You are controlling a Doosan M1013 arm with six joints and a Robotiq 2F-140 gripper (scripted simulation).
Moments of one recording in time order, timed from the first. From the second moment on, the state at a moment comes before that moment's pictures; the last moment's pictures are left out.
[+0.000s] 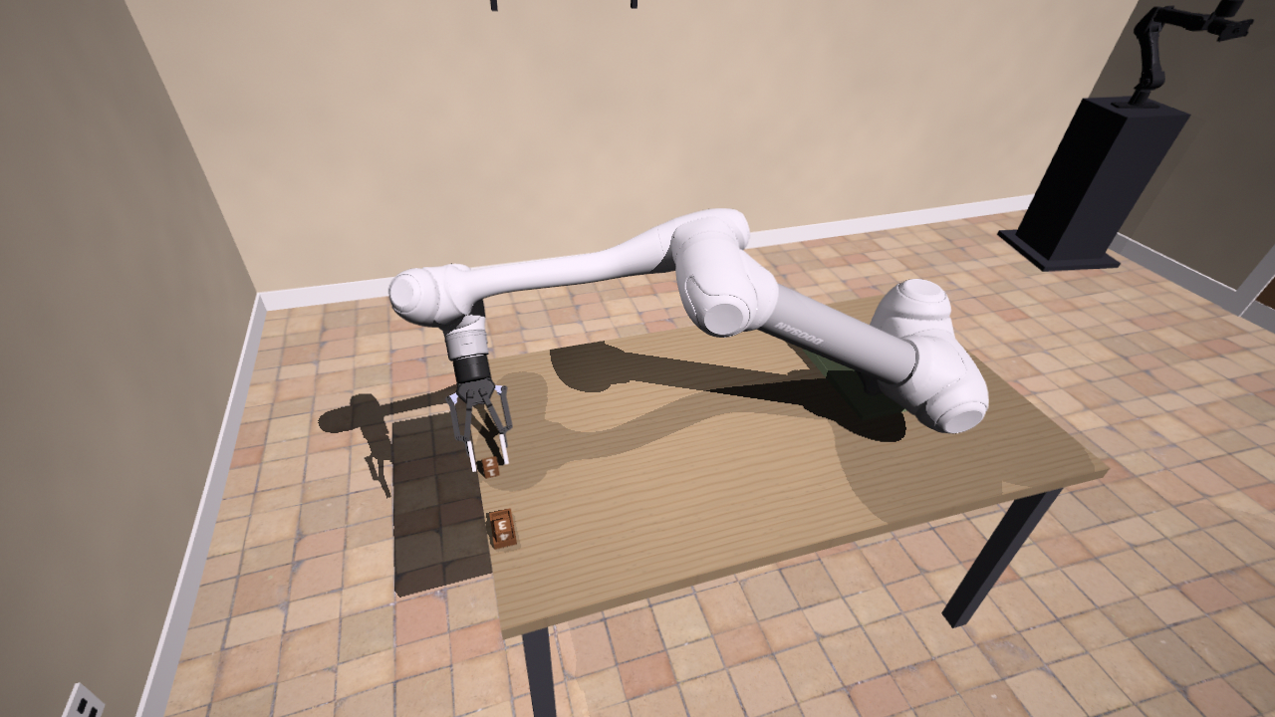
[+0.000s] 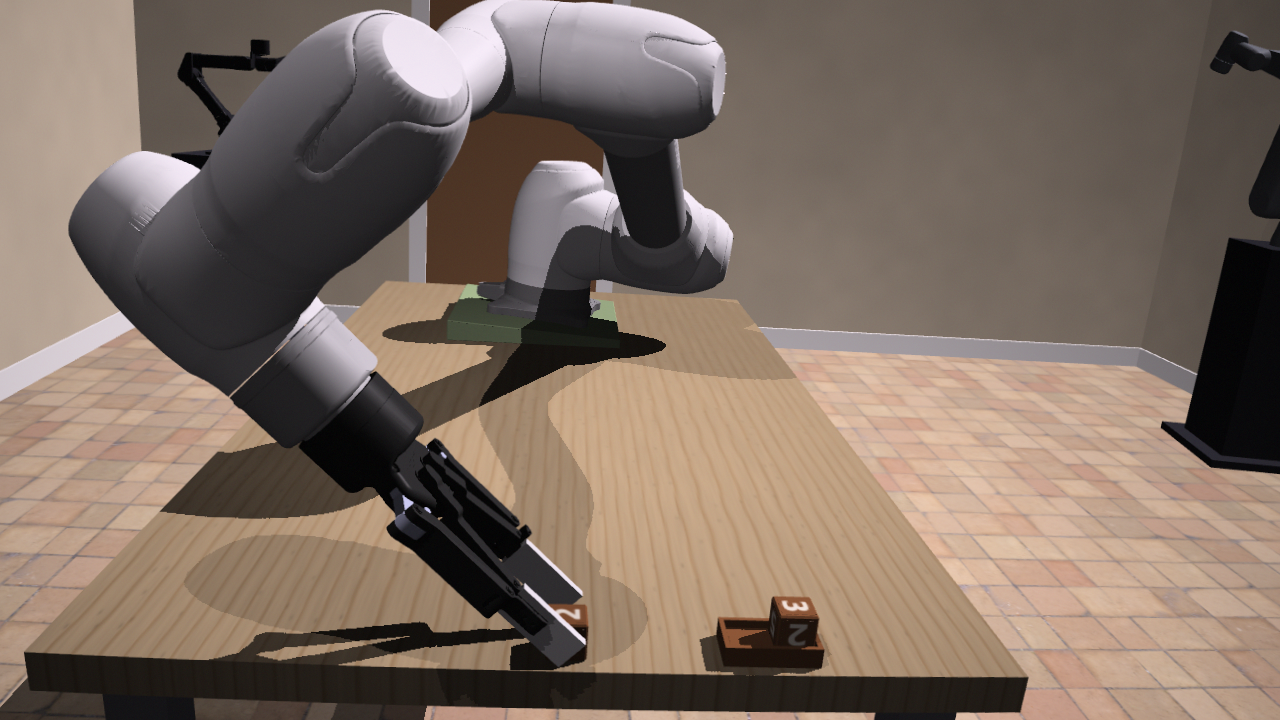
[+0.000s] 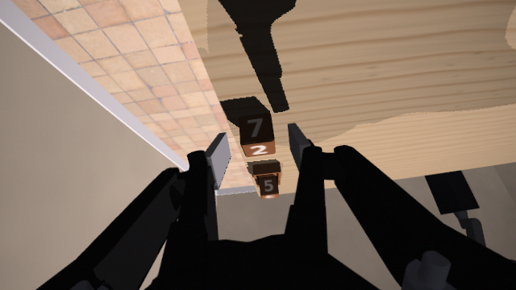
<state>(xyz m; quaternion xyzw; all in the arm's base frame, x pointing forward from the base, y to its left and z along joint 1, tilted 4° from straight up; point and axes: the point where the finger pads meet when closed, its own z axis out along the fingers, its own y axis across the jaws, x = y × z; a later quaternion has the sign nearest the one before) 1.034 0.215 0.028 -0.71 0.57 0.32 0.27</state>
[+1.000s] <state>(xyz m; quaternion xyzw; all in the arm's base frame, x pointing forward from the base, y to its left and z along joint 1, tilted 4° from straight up) 1.034 0.210 0.091 -0.71 0.57 0.32 0.27</state>
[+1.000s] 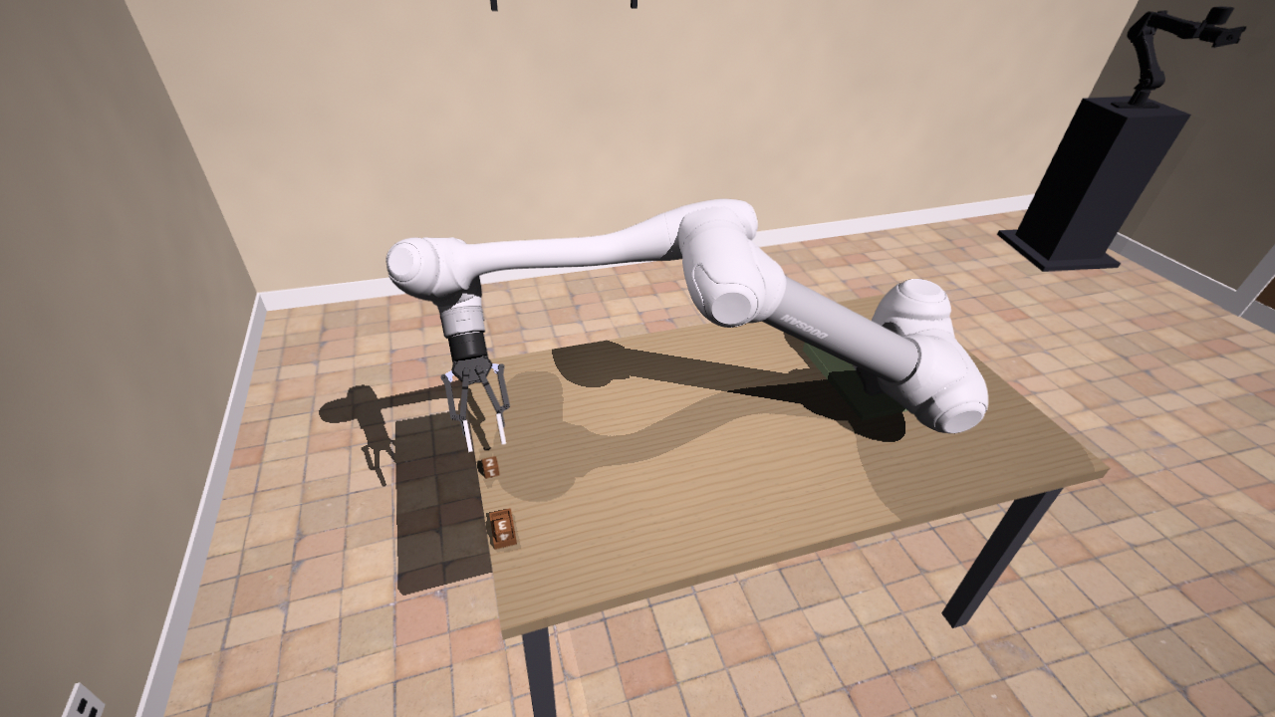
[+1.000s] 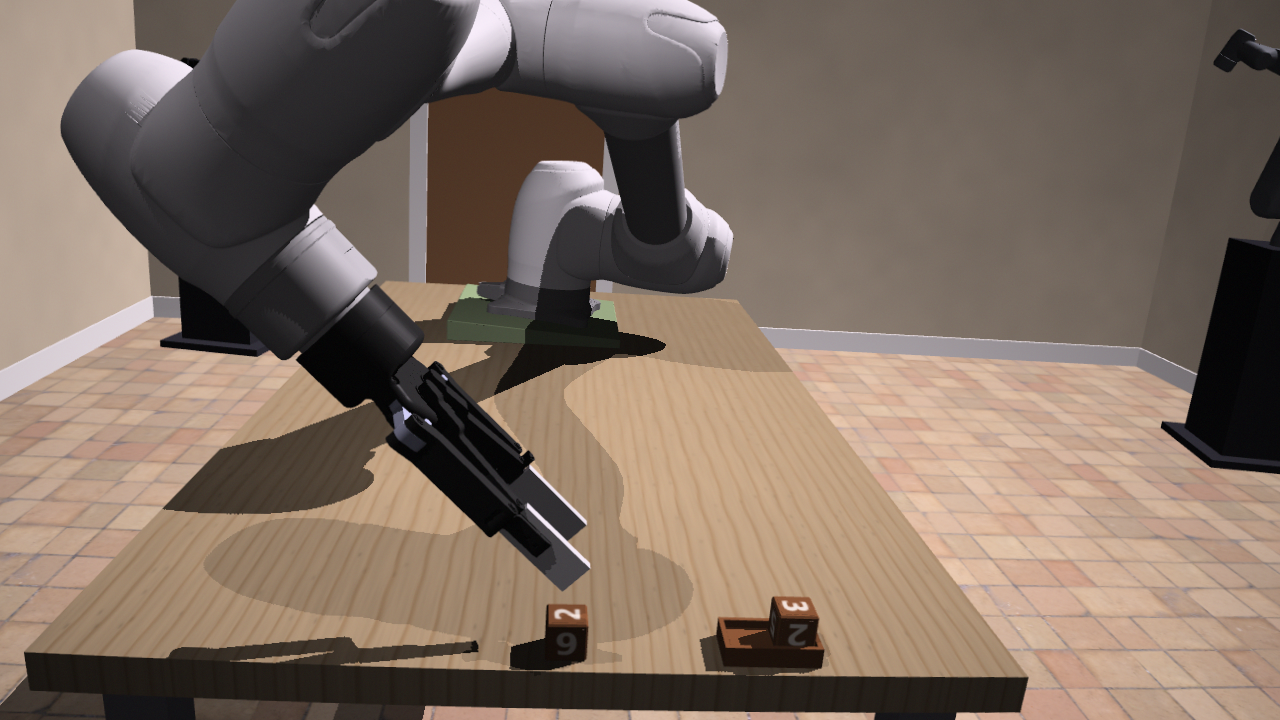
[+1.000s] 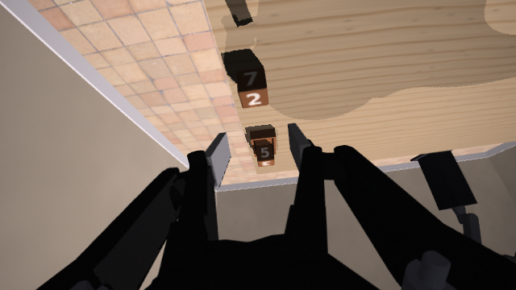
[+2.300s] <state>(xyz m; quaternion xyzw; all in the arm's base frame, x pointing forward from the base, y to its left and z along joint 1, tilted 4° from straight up) 1.031 0.222 0.098 -0.77 0.62 0.12 0.10</state>
